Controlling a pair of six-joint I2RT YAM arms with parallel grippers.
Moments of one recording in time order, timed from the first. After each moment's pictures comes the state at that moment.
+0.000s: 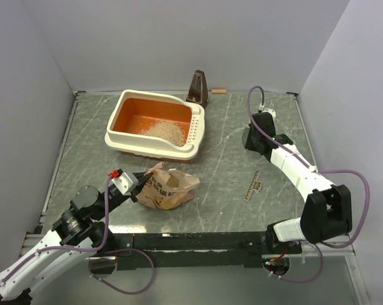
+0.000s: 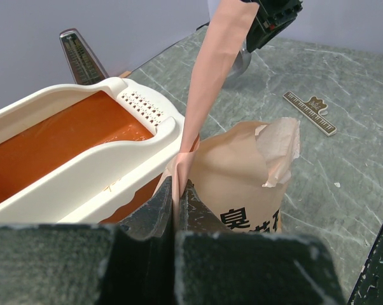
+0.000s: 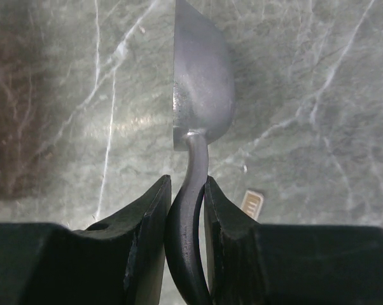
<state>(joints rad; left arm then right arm) -0.82 0.28 0.44 -0.10 0.03 0.17 0.27 1.35 1.02 -0.49 0.29 0.38</state>
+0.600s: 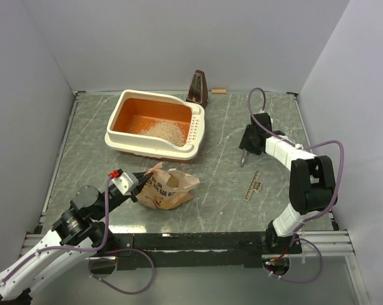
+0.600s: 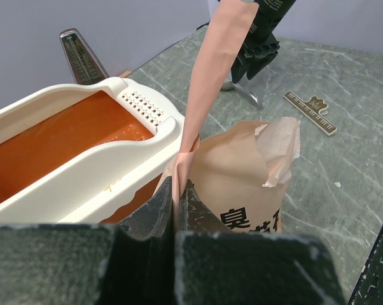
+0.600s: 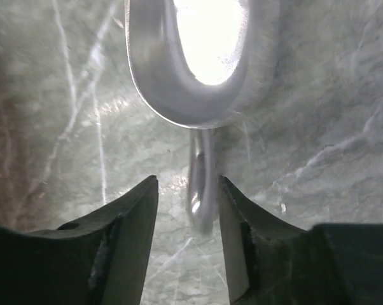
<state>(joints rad) -0.82 0.28 0.44 -0.10 0.02 0.17 0.15 1.62 1.03 -0.33 0.10 0.50</state>
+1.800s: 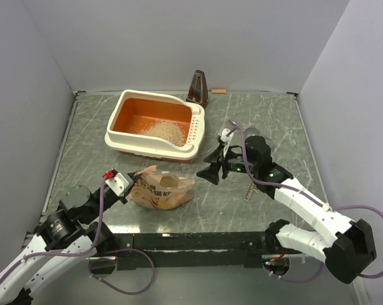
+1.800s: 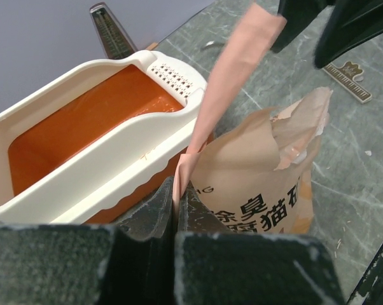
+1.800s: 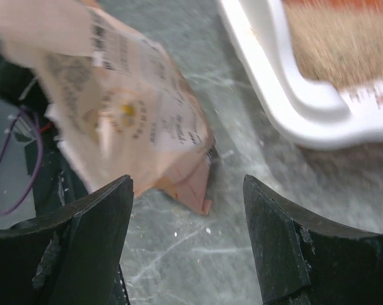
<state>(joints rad) -0.83 0.25 0.59 -0.37 -0.06 0.25 0.56 1.02 0.72 -0.02 -0.63 0.06</state>
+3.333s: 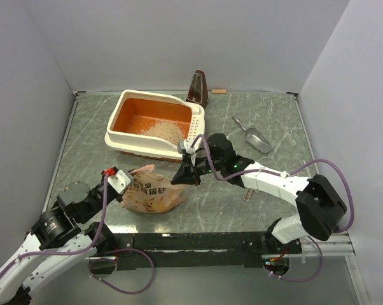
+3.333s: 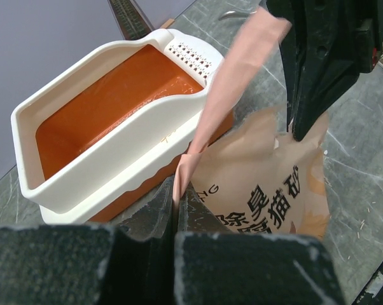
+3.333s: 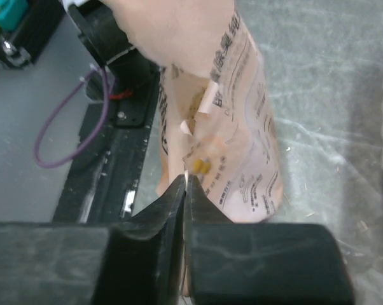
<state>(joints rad) -0.82 0.31 0.70 -0.50 -0.12 0.31 0.77 1.42 0.84 0.26 -0.94 -0.09</state>
